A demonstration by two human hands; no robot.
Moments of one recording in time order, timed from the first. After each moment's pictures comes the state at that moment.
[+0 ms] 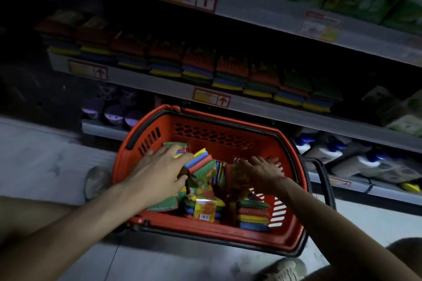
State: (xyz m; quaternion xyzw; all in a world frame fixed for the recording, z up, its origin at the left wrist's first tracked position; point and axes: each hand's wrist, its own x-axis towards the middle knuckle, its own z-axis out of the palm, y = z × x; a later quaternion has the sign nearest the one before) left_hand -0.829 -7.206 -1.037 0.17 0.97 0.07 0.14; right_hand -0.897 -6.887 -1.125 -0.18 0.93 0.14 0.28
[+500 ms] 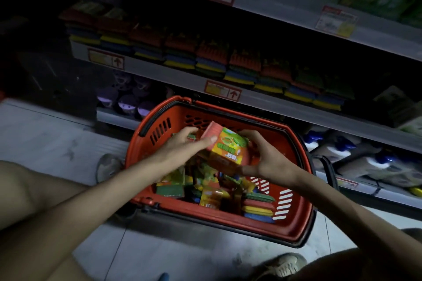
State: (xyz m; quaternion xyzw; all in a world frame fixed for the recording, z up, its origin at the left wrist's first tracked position) left_hand -0.835 -7.192 -1.022 -0.10 0.80 0.55 0.23; right_hand -0.852 -6.941 -1.010 -0.14 0.89 -0.38 0.22
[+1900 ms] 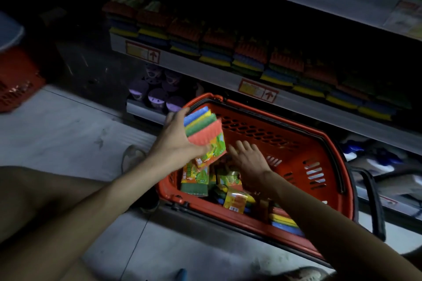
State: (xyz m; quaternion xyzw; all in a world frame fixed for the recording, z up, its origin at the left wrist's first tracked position) left_hand -0.827 -7.257 -1.038 -0.11 0.88 0.45 0.03; right_hand -0.894 -7.026 -1.146 -0.31 0.93 0.18 0.10
